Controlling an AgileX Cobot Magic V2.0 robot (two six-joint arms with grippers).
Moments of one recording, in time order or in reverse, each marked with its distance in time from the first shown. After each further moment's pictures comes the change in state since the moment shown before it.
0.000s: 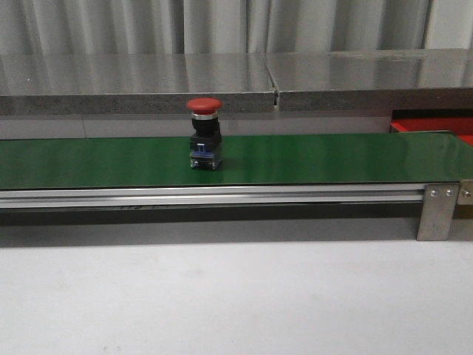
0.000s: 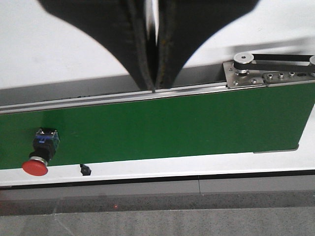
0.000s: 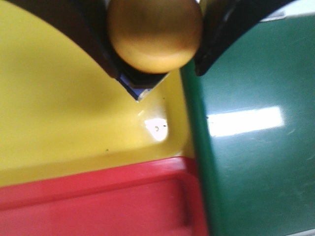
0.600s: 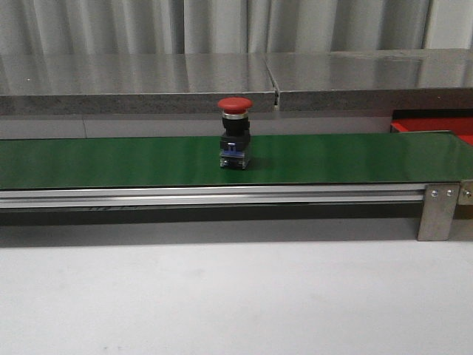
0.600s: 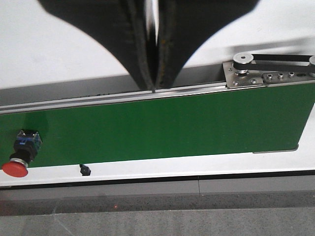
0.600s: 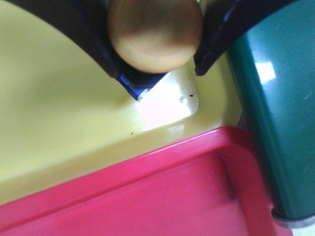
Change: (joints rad) left arm 0.000 0.000 0.000 0.000 0.000 0.000; right arm -0.062 0.033 0.144 0.097 -0.254 0.000
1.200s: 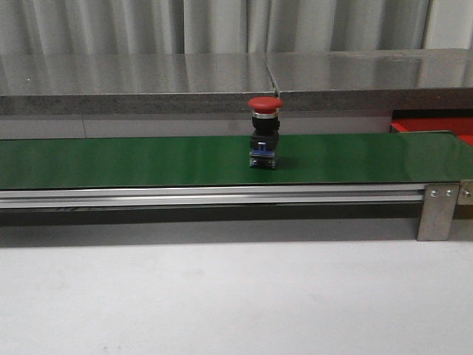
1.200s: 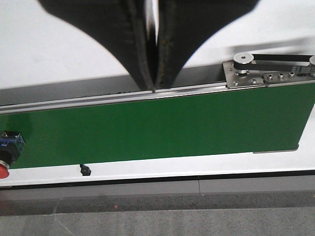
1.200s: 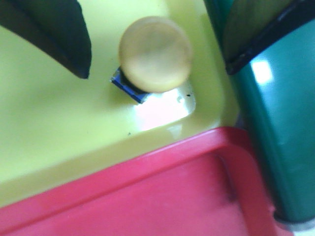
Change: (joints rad) left arm 0.000 0.000 0.000 0.000 0.000 0.000; right arm 0.000 -0.018 0.000 0.013 -0.002 -0.013
